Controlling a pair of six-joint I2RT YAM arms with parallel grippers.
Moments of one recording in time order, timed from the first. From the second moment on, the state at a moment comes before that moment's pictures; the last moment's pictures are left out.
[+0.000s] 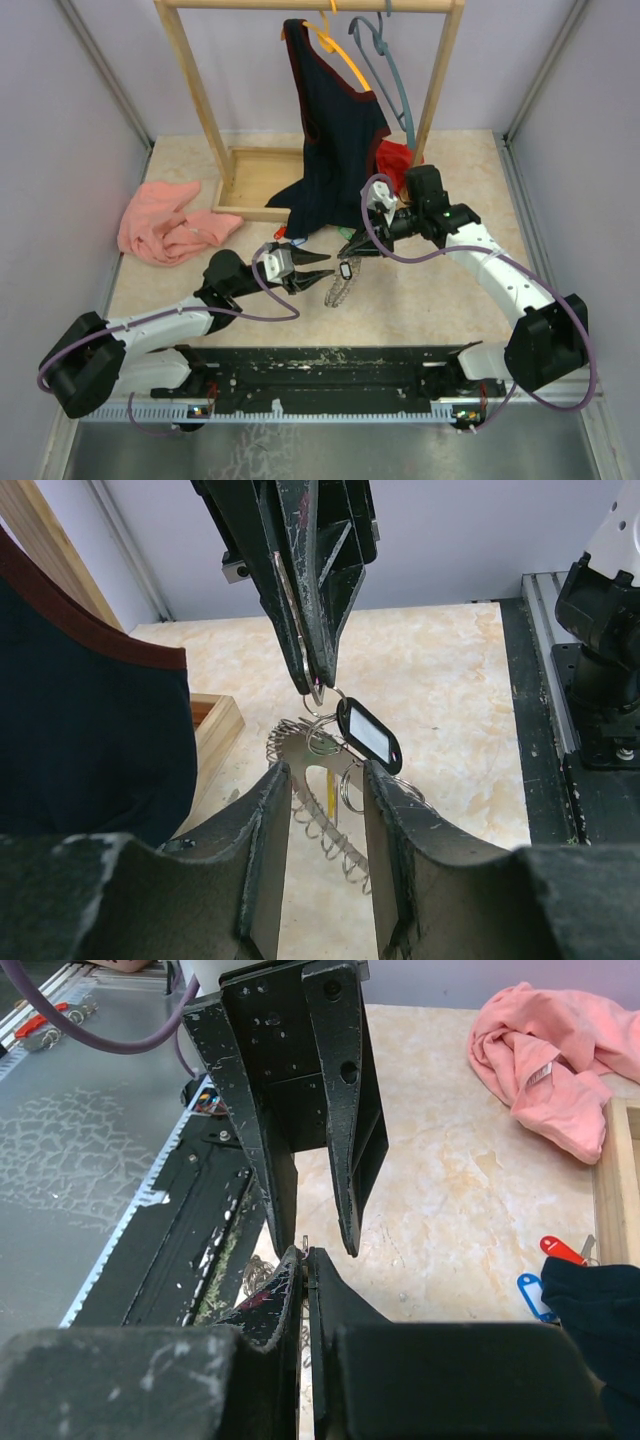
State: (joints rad) left arm -0.79 1.16 0.41 0.93 0.57 0.12; right arm 0.40 1.32 1.08 -0.47 -1.37 -0.64
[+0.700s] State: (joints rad) left arm -0.79 1.22 0.46 0.94 0.59 0.12; right arm 0.40 1.32 1.08 -0.47 -1.39 -0.65
